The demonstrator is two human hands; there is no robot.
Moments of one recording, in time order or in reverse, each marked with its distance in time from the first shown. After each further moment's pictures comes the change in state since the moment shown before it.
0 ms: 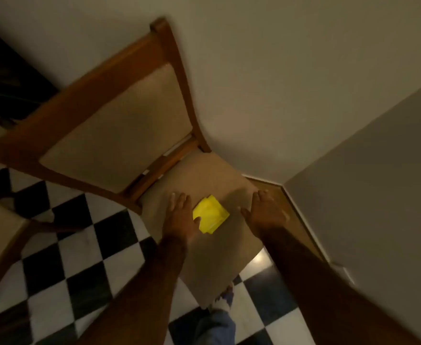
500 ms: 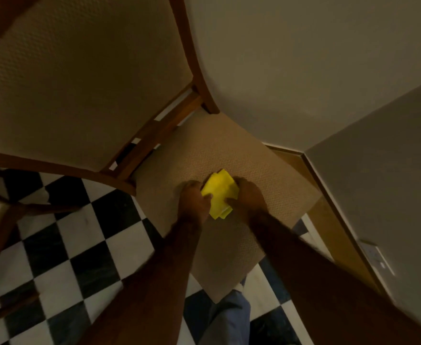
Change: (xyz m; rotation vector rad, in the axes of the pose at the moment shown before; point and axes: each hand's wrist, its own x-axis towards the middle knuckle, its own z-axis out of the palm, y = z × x) left_hand 0.072 -0.012 0.094 -0.406 -0.040 -0.159; right_hand 0.084 -0.036 0.131 0.495 -0.150 0.049
